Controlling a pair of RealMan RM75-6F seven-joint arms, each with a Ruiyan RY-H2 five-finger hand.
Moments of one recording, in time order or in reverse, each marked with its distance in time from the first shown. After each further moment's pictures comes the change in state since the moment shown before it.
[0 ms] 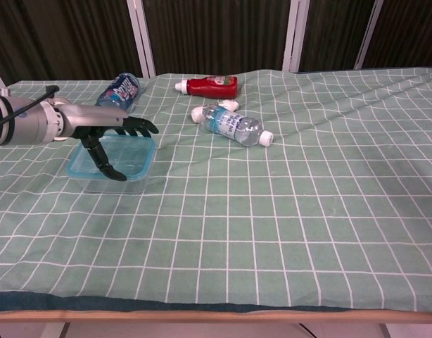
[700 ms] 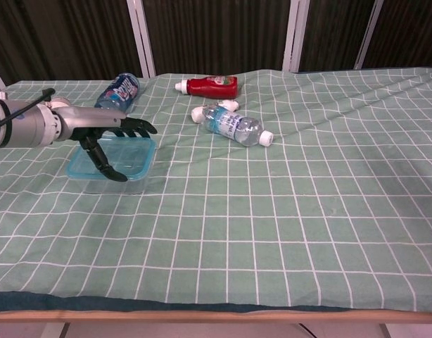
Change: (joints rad) left arm 0.024 -0.004 -0.019 0.028 0.061 -0.035 -0.099; right arm 0.000 0.000 0.000 0.001 0.000 -0.002 0.007
